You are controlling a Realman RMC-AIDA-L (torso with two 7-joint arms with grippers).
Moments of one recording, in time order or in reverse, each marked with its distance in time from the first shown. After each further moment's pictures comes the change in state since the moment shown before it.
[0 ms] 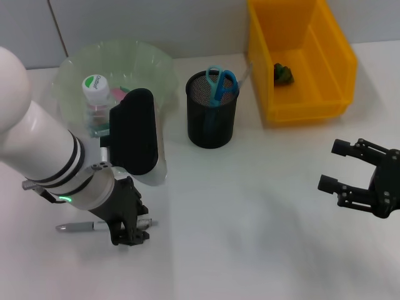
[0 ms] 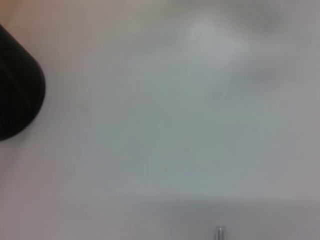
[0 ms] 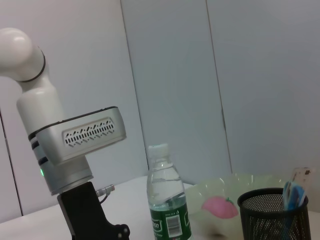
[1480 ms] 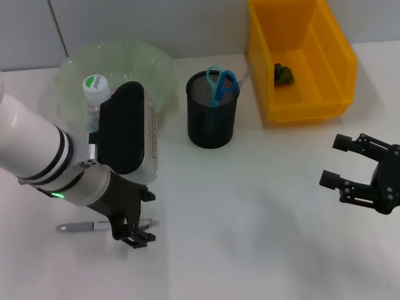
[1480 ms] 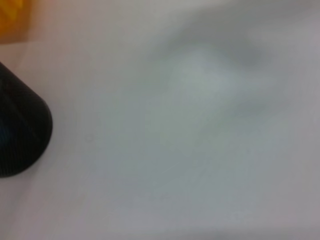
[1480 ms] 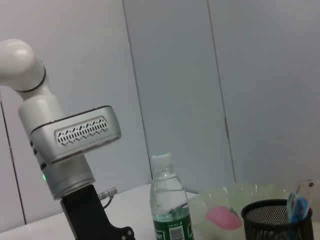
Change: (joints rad) left arm 0.040 0.001 -0.051 0.040 -0.057 -0.003 0.123; right arm 0.005 -0.004 0.002 -0.001 0.015 -0.020 0.009
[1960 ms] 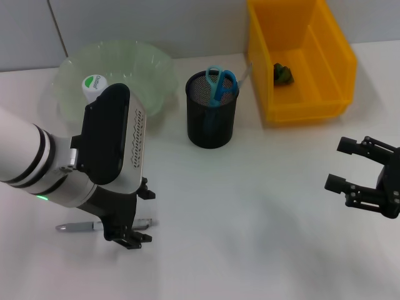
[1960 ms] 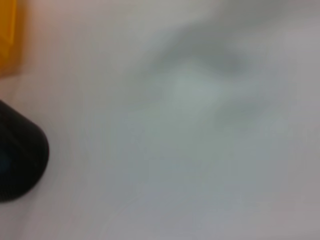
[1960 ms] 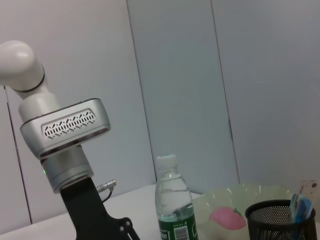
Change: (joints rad) left arm 0.057 0.001 -0.048 0.076 -0.025 0.044 0.142; right arm -0.009 -0.008 0.000 0.000 0.000 -0.023 0.000
